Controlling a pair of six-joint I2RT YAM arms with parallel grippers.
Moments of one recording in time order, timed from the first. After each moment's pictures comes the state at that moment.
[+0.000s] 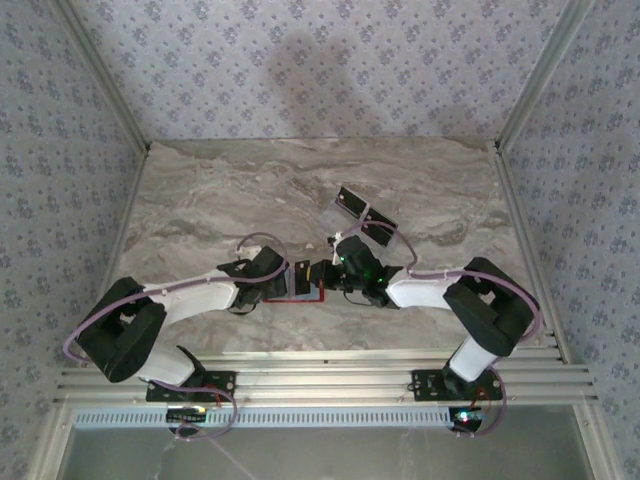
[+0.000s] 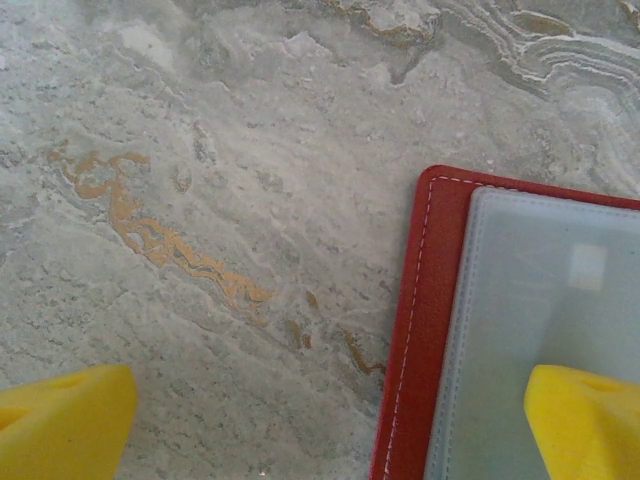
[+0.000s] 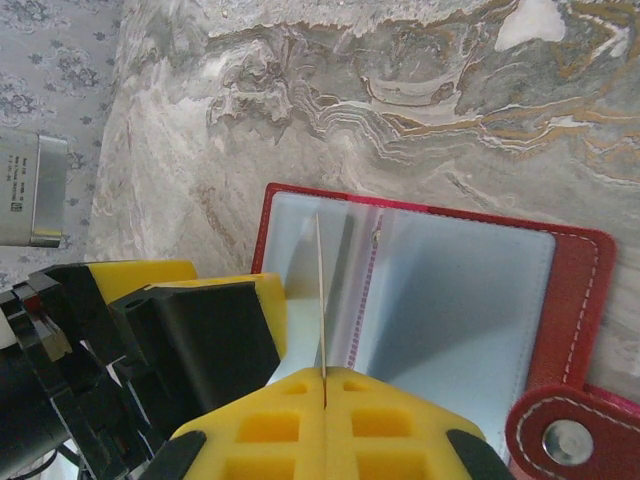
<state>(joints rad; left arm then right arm) -0.75 1.43 0.65 -0.43 -0.38 -0.84 0.82 1.63 0.68 0.35 -0.24 0.89</state>
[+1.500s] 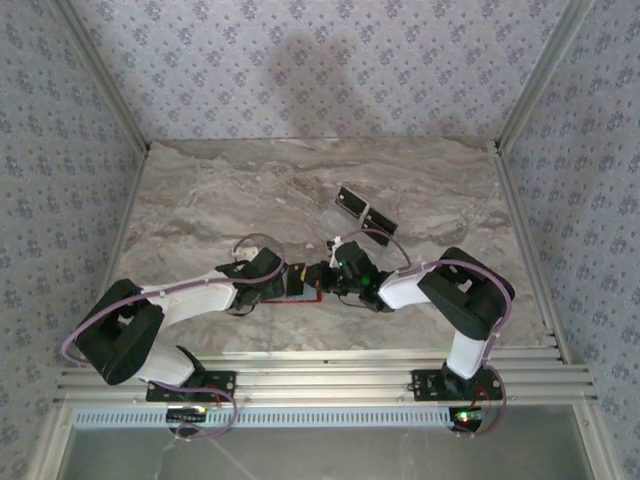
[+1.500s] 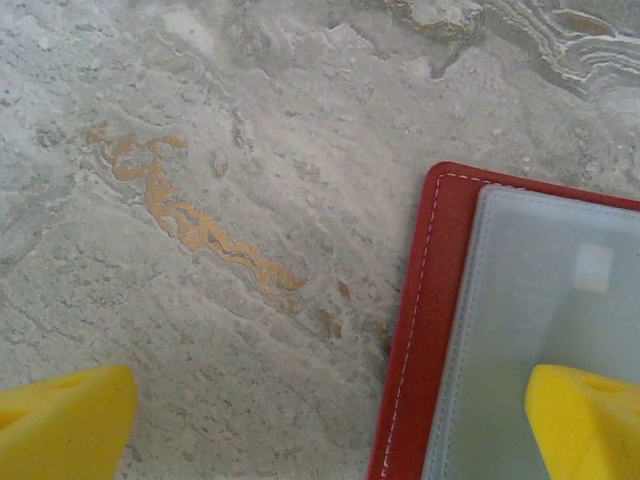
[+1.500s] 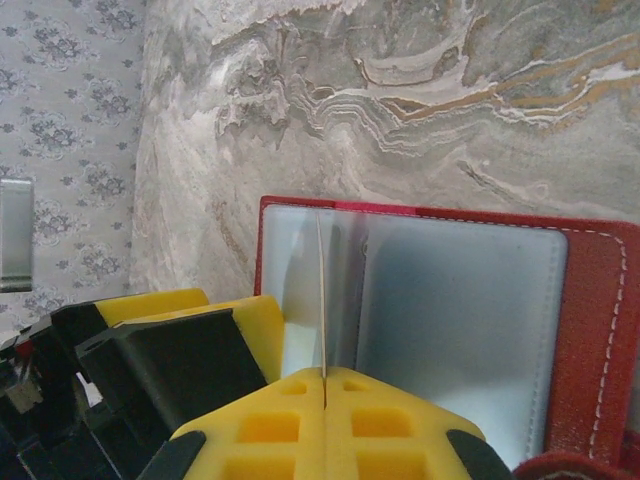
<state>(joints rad) -0.75 1.41 0.64 -0.45 -0.40 -0.88 0.82 1.77 0.65 0.60 -0.29 1.04</state>
